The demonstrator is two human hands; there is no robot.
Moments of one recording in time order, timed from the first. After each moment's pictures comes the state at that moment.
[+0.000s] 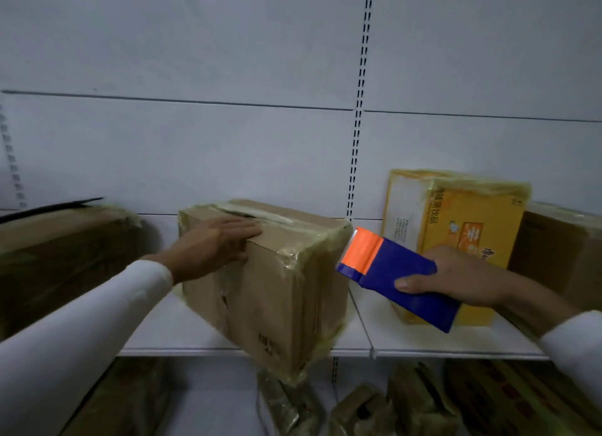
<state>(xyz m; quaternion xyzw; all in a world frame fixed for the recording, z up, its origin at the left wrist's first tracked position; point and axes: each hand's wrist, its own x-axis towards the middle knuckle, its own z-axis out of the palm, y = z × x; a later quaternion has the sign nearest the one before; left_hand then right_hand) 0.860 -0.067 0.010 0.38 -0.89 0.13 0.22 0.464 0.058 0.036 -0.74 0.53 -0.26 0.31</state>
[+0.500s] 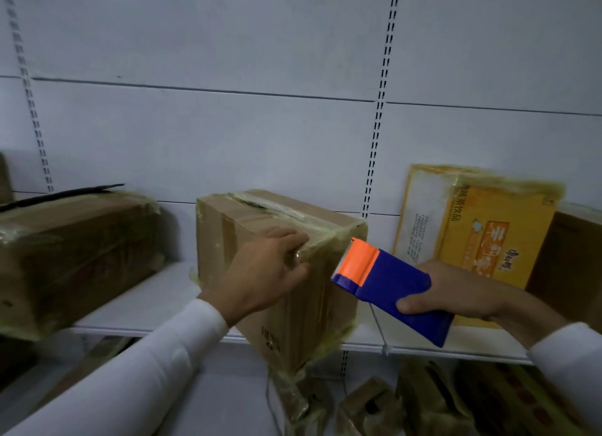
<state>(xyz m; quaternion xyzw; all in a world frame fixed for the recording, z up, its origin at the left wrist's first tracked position) 0.786 0.012 -0.006 0.43 -0.83 0.10 0.36 0.484 0.046 0.014 -0.77 0.47 -0.21 0.38</state>
